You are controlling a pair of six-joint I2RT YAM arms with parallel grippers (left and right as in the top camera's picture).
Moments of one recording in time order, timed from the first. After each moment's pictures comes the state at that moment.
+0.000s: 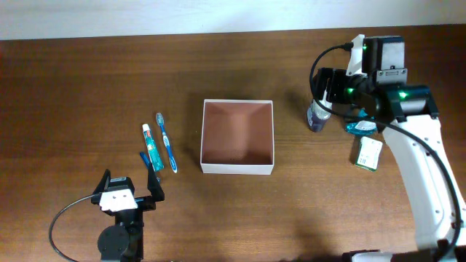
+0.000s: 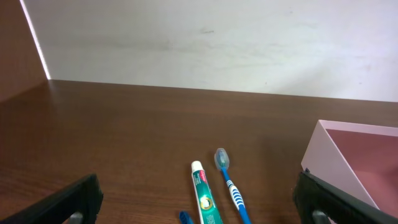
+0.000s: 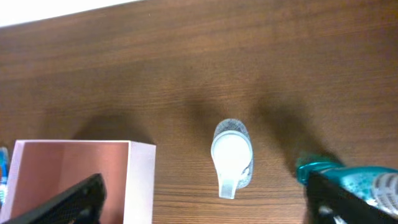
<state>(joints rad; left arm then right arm) -0.06 0.01 0.01 -0.07 -0.17 -0.05 0.05 1.52 1.48 -0.84 -0.08 0.19</state>
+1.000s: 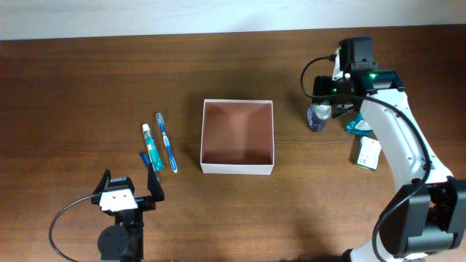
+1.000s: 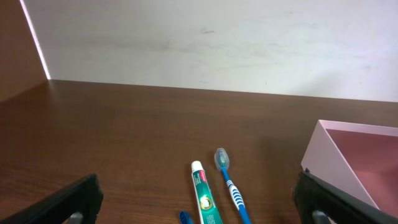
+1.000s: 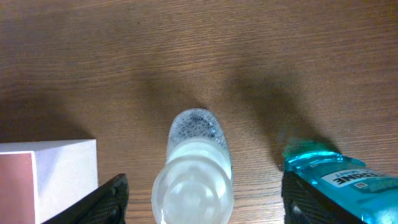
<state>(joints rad) -0.06 0.01 0.01 -0.07 -0.17 -0.05 0.06 1.75 1.48 -0.82 0.04 0.17</state>
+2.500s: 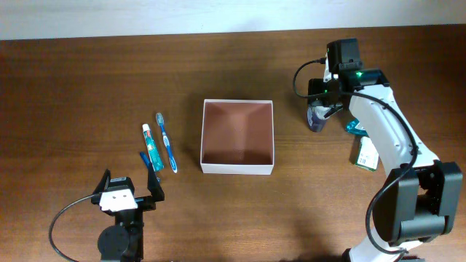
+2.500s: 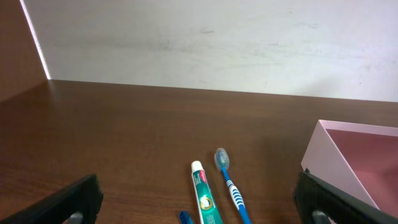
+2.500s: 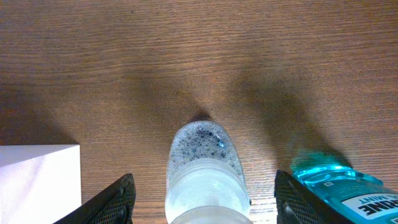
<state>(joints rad) -0.06 0.01 0.01 -0.07 -0.17 -0.05 0.08 1.82 1.48 -0.78 0.07 0.15</state>
